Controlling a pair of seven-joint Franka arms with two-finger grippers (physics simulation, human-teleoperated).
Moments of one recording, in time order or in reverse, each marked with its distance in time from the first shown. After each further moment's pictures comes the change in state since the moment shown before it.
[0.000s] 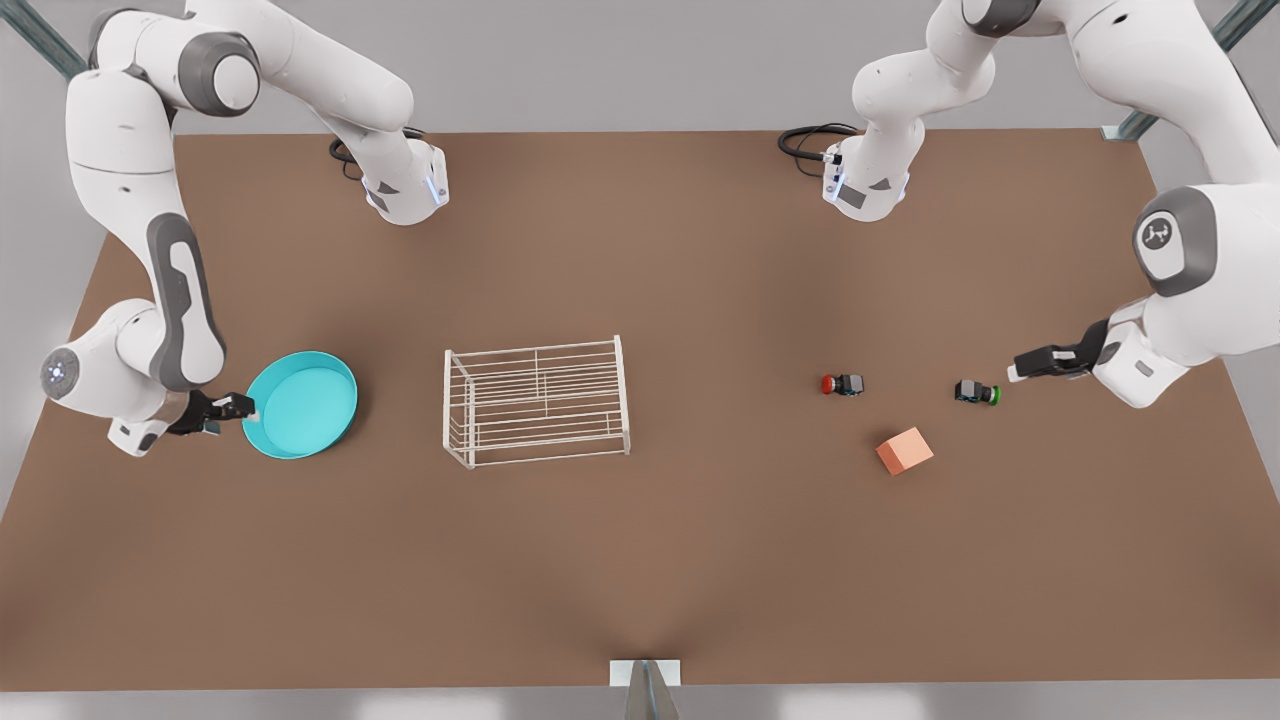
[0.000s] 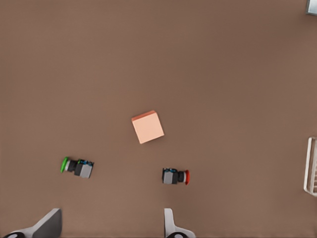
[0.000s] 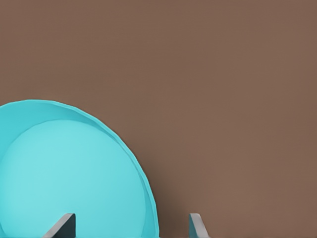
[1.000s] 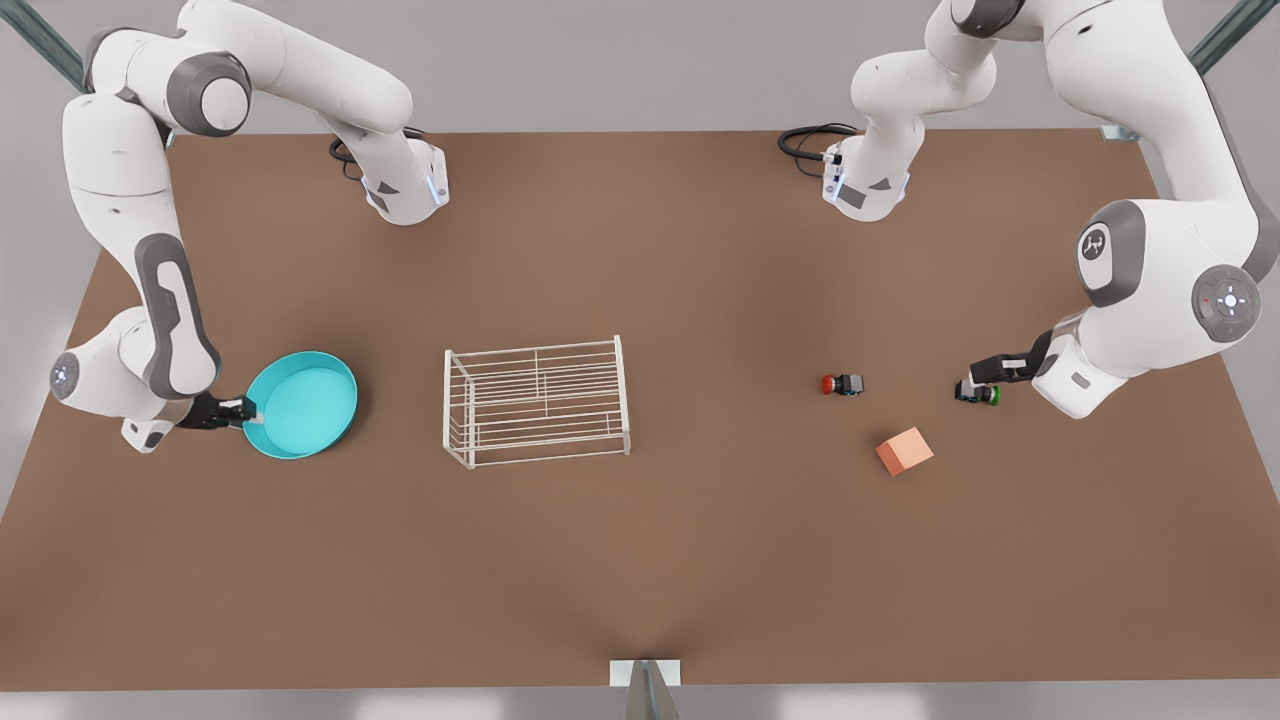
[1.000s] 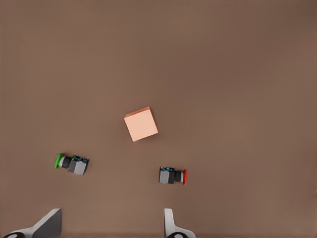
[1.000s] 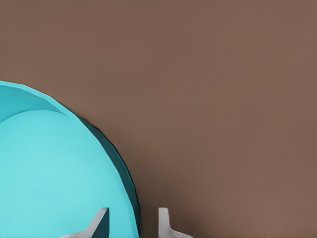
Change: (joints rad) left arm -0.091 0.012 -0.009 -0.013 0.073 0.011 -0.111; right arm -0.047 0.083 -0.003 0.009 0.117 0.009 -0.037
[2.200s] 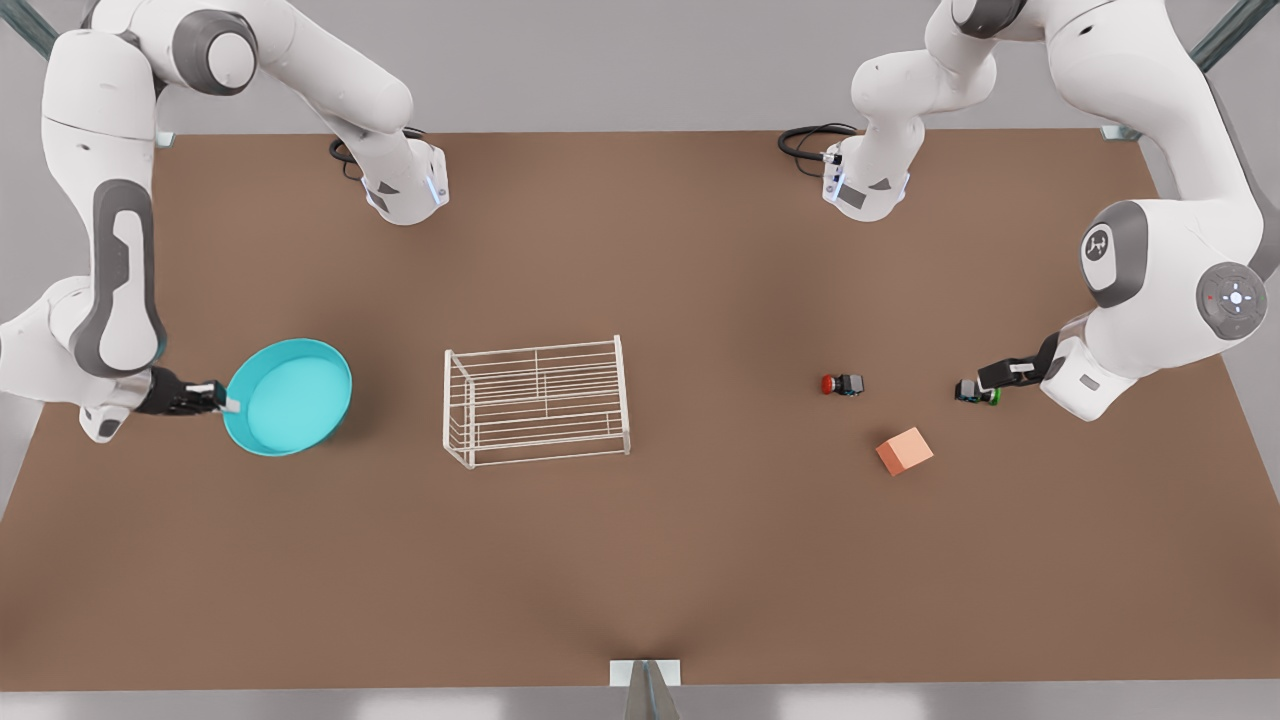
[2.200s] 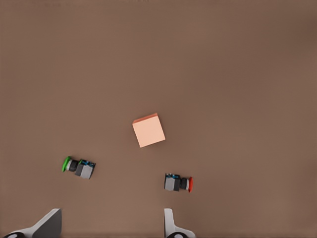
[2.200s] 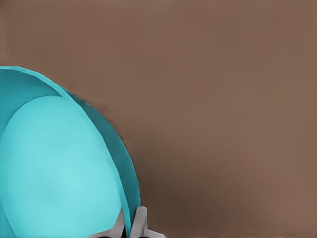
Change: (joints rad) left arm 0.004 0.000 0.005 0.001 0.021 0.019 -0.021; right arm 0.000 -0.189 0.029 0.074 0.103 -0.337 0.035
